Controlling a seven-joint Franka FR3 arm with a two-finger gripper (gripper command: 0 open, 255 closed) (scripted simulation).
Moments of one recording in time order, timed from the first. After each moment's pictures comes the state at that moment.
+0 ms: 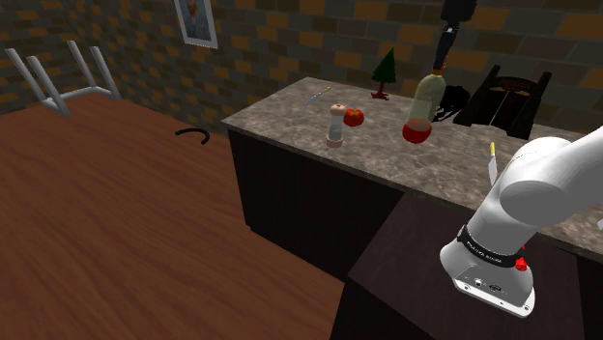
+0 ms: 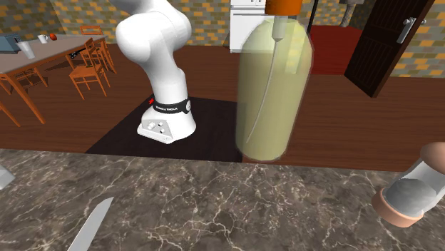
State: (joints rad) arm -0.10 -0.61 -0.39 -2.16 -0.31 1.63 -0.57
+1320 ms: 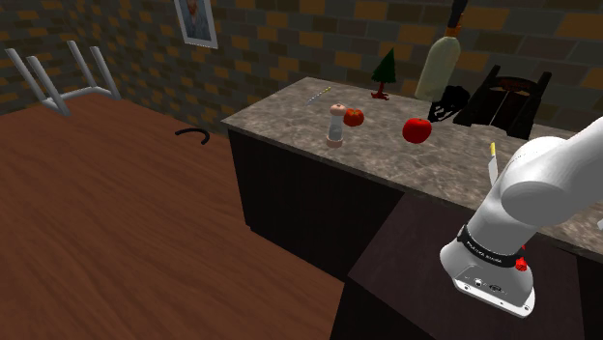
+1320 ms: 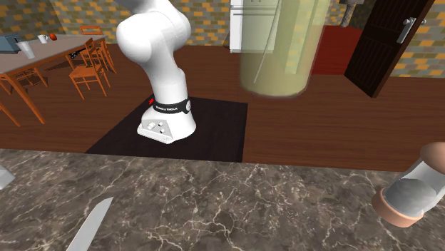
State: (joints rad) arm -0.07 -0.51 -0.37 -1.81 -0.27 1.38 -0.61
